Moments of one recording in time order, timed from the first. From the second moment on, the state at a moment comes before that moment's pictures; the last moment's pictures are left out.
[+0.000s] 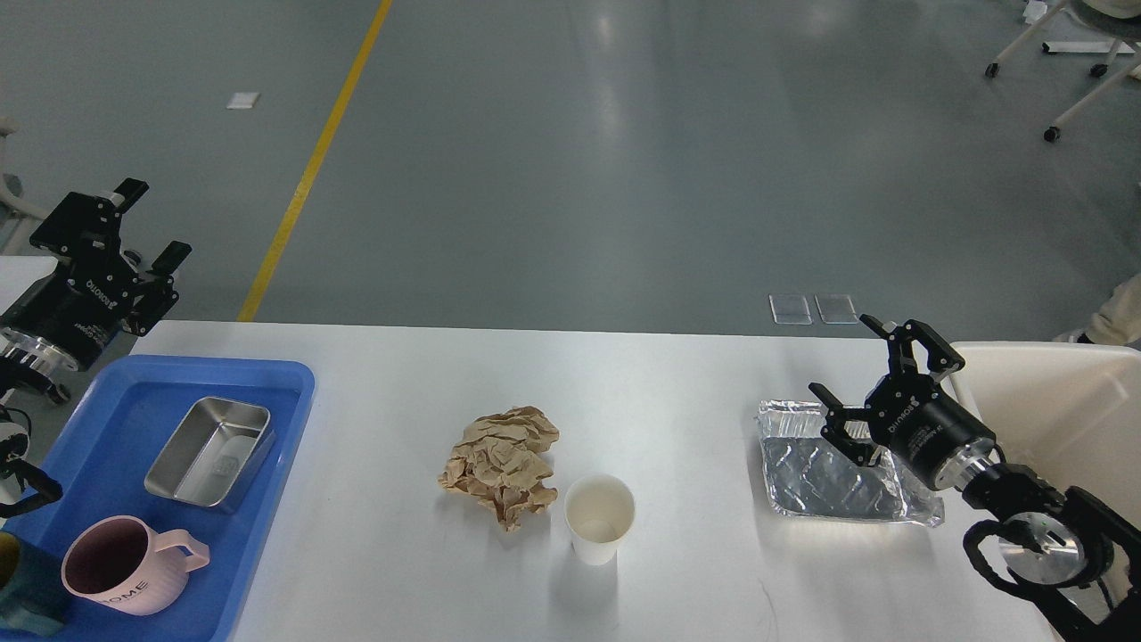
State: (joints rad) left arm -0.64 0.54 -0.80 -0.51 0.55 -0.56 -0.67; right arm 0.17 -0.49 1.10 1.25 -0.20 0.29 0.06
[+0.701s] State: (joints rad) left arm -0.47 0.54 -0.92 -0.65 0.55 -0.52 -0.60; right arm 0.16 -0.50 1.12 1.24 -0.23 0.28 0.06
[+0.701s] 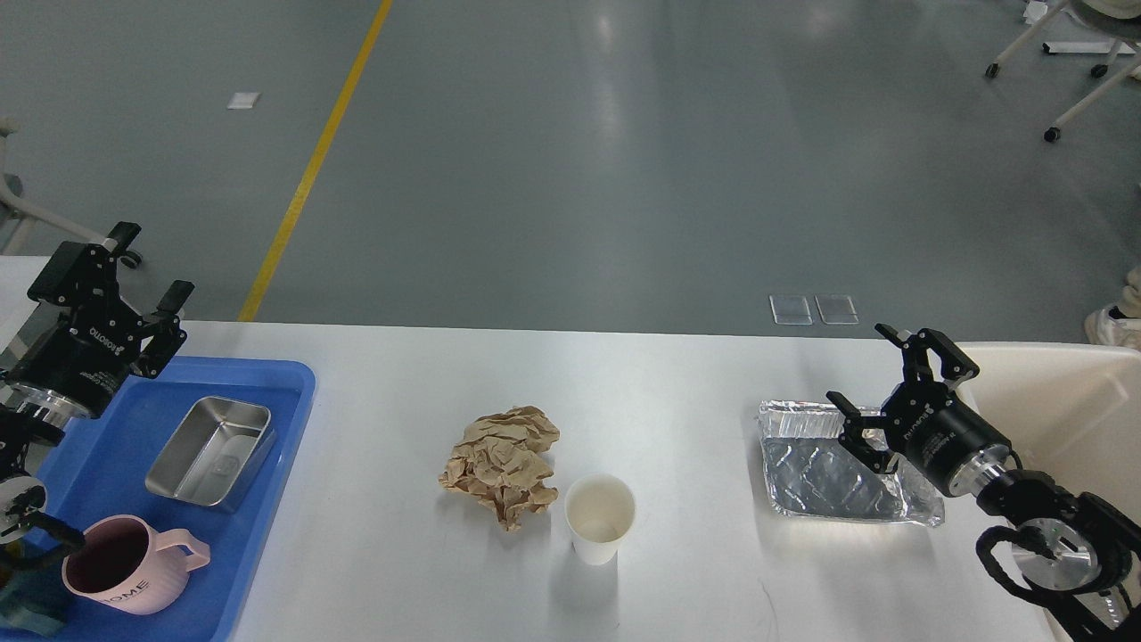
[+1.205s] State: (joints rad) left arm -0.48 0.49 -0.97 -0.66 0.30 -0.57 -0.31; right arm 0.16 -0.49 1.14 1.26 -0.22 0.20 0.06
